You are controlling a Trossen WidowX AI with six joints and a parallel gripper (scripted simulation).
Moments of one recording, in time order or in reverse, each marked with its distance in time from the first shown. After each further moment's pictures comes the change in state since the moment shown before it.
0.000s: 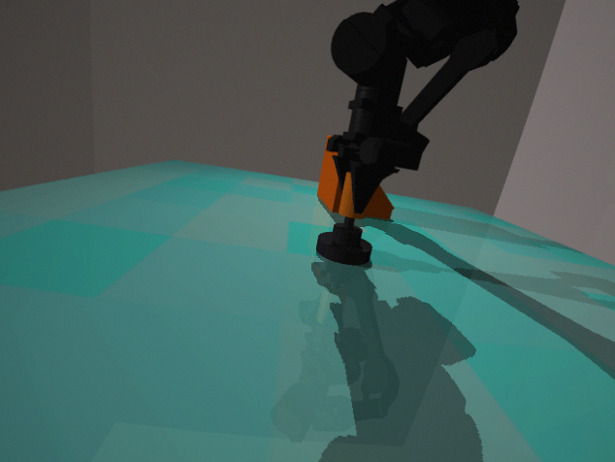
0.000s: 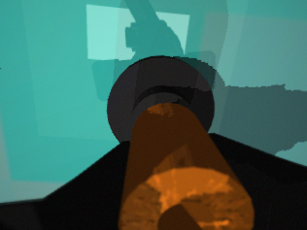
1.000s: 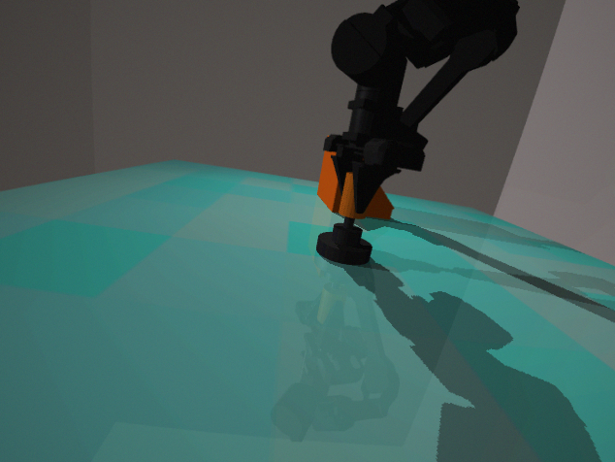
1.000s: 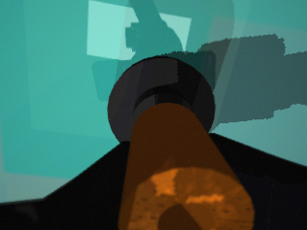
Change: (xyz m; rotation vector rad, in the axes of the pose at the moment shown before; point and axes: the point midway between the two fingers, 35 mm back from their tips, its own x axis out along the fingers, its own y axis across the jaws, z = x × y) arm 0.000 0.000 0.000 -0.069 0.000 0.000
